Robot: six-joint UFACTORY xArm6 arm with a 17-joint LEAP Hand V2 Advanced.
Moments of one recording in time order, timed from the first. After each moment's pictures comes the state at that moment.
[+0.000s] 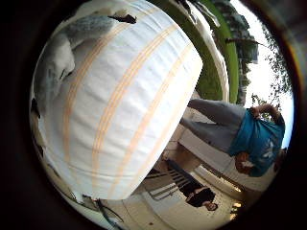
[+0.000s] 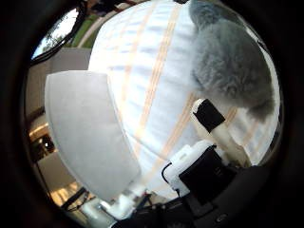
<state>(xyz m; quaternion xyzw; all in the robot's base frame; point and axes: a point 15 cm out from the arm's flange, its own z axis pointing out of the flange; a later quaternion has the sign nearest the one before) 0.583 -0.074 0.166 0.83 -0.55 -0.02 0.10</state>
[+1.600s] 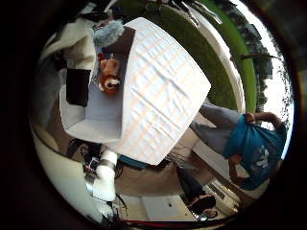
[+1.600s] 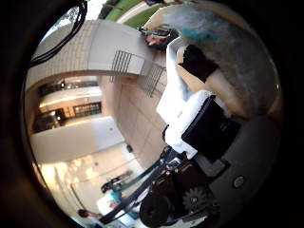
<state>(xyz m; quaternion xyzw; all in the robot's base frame) 0.338 0.166 0.403 0.89 -0.43 -0.13 -0.01</state>
